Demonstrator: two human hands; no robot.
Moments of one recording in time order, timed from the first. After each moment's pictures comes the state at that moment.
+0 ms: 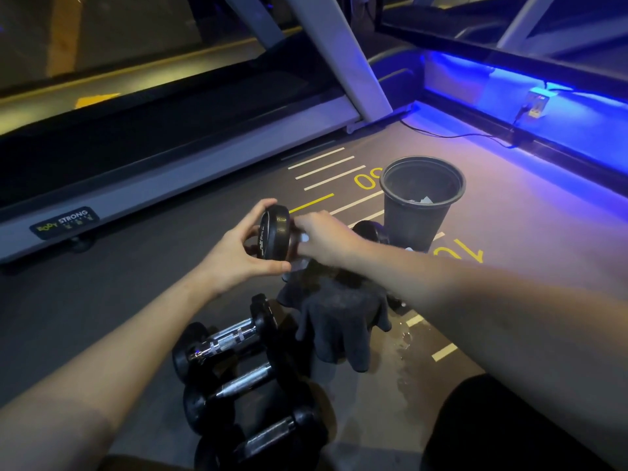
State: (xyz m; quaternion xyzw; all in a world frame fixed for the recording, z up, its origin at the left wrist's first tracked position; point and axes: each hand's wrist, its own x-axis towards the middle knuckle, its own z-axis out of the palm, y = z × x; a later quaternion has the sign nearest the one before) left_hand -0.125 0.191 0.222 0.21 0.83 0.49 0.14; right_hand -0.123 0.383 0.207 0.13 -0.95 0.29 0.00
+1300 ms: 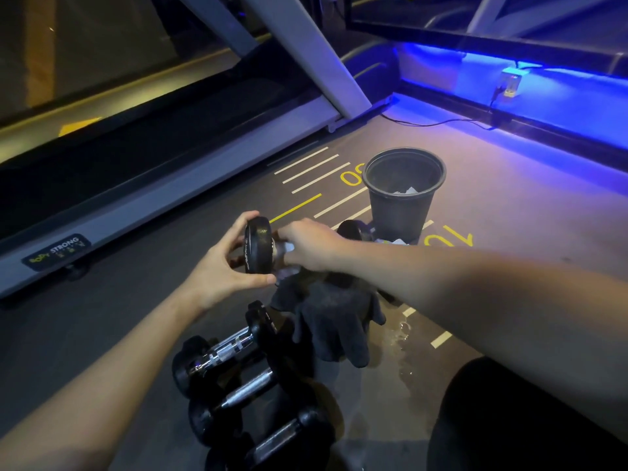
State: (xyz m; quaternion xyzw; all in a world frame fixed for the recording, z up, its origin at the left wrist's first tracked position) left_hand -0.118 0.191 0.222 0.22 0.85 0.45 0.14; right_hand -0.107 0.388 0.214 0.12 -0.96 0.26 -0.02
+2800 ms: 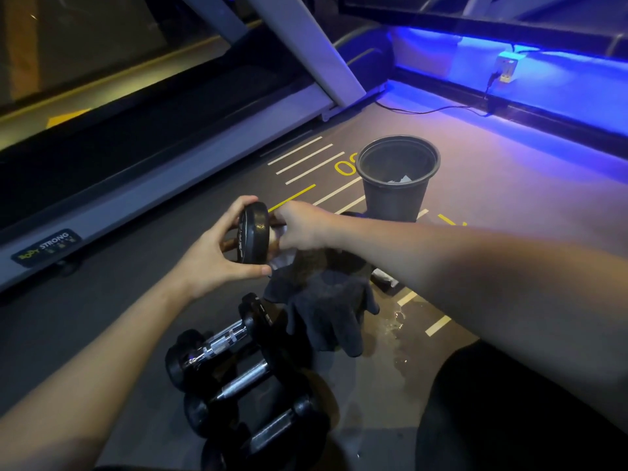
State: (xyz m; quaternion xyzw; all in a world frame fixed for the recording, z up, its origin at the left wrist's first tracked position) left_hand -0.119 0.200 0.231 0.26 0.85 0.42 0.15; right_hand -0.124 0.398 0.212 0.12 -0.94 0.32 -0.05
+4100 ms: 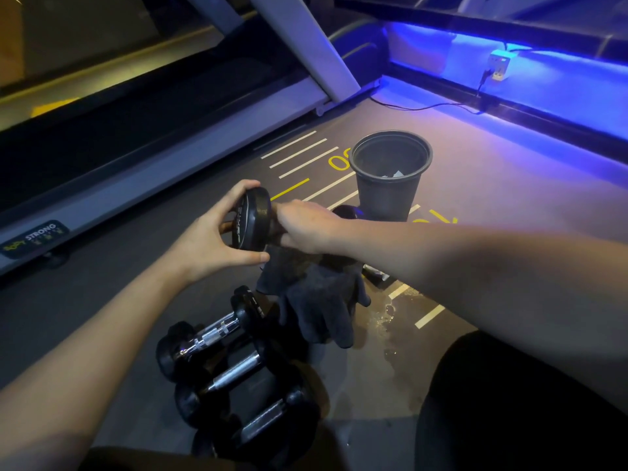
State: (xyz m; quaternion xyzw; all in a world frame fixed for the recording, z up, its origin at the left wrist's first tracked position) left_hand -0.113 0.211 0.244 0.29 0.86 0.39 0.13; right_hand -0.099 0.410 0.212 0.16 -0.97 0.18 0.00
